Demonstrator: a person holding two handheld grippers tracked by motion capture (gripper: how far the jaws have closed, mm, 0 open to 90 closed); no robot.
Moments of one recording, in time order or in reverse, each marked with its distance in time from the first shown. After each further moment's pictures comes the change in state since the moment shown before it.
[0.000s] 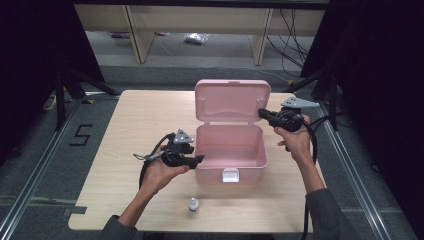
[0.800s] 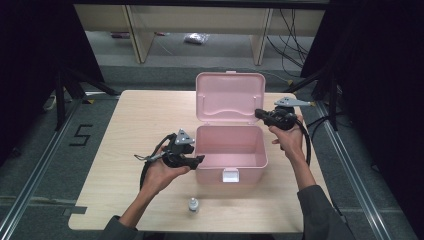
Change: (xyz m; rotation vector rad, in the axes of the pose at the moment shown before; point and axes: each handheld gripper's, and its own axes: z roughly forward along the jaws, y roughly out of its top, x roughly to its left) left arm -0.002 0.000 0.001 -0.003 0.018 0.011; right arm -0.003 -0.007 0.023 0.029 -0.042 0.049
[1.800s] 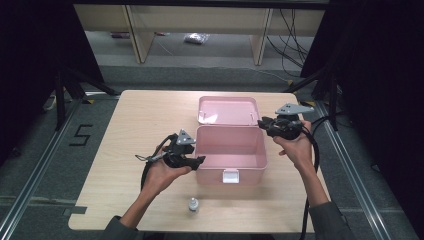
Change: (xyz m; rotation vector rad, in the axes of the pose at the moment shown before) left arm -0.003 0.002 0.001 0.018 0.006 0.013; right arm 0.039 0.005 -0.048 0.137 -0.040 -0.116
